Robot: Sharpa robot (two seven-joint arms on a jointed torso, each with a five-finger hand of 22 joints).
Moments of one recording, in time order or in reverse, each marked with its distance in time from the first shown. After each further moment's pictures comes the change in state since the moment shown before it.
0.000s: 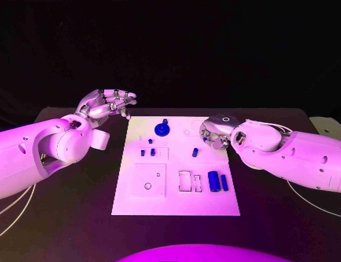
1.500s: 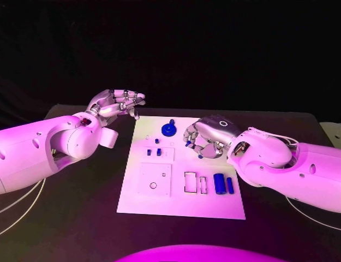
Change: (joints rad) left arm 0.000 0.011 0.000 -0.011 0.000 0.002 -0.028; left_hand 0.000 0.000 0.003 -0.003 0.000 -0.014 0.007 -0.011 -0.001 -0.022 0.007 0.004 0.000 -0.007 0.007 -0.008 -0.004 0.000 0.000 0.000 -0.008 -0.003; right arm 0.006 -0.042 0.008 0.294 0.055 -0.158 0.000; right_hand -0.015 0.008 -0.006 -0.006 -0.018 0.005 -0.001 -0.002 0.007 0.011 -0.004 -0.012 -0.005 -0.004 -0.003 0.000 -0.007 -0.010 0.000 0.000 0.035 0.000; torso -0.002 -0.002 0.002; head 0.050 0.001
